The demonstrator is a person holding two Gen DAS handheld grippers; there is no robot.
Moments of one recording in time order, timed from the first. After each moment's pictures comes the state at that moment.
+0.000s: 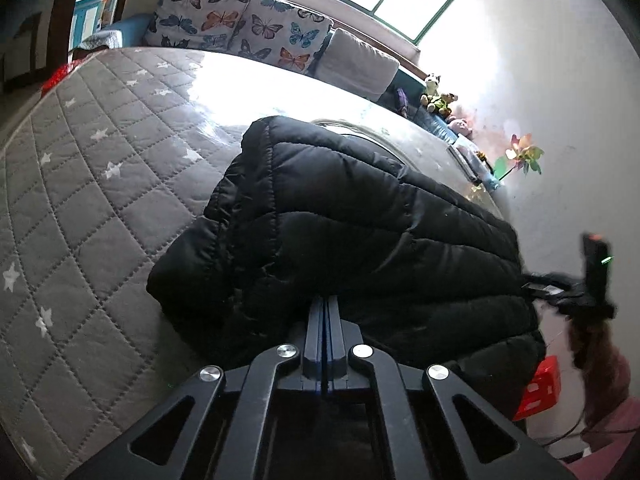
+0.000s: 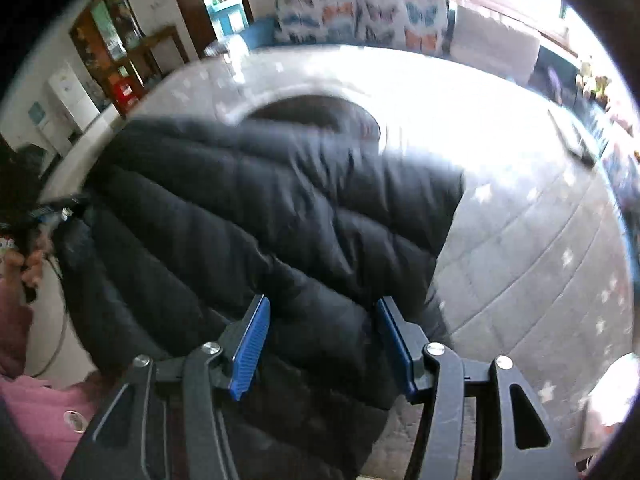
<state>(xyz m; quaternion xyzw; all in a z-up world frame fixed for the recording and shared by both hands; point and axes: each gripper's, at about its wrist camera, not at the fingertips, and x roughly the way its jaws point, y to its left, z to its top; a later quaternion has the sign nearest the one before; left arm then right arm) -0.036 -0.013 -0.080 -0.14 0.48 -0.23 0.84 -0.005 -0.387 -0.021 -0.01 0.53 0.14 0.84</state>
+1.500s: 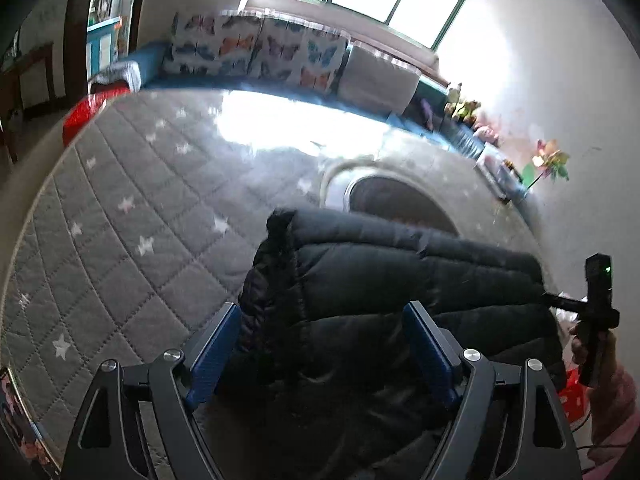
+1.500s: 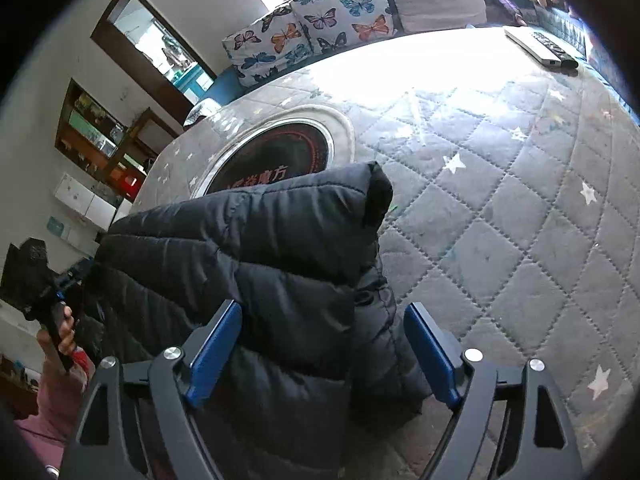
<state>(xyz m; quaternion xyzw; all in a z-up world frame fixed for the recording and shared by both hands) 0.010 -0.011 -0.027 -0.09 0.47 -0.18 0.86 0.026 -0.458 -0.038 0.19 0.50 0.13 0.84</state>
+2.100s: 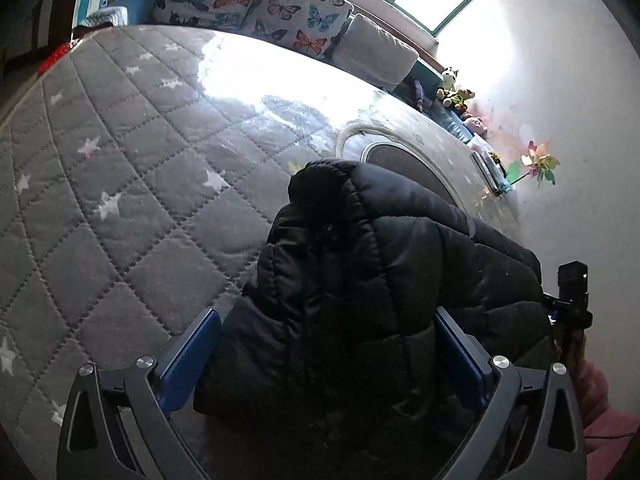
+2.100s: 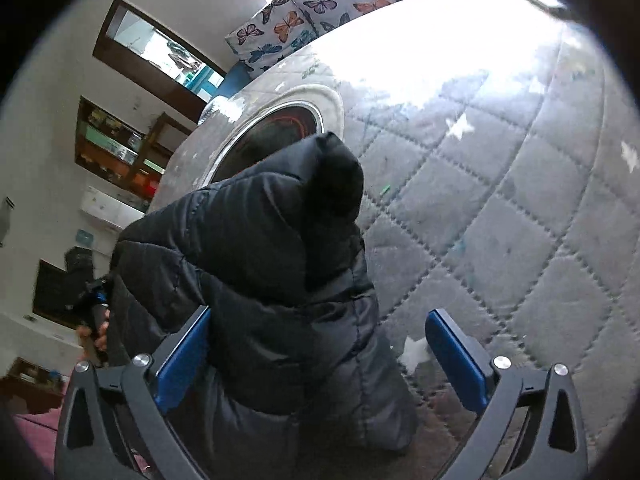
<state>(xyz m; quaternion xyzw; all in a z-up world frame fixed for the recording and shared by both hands) 0.063 0.014 -0.105 -0.16 0.51 -0.22 0.81 0.040 -0.484 -0.078 0.25 0.51 0.18 0.80</state>
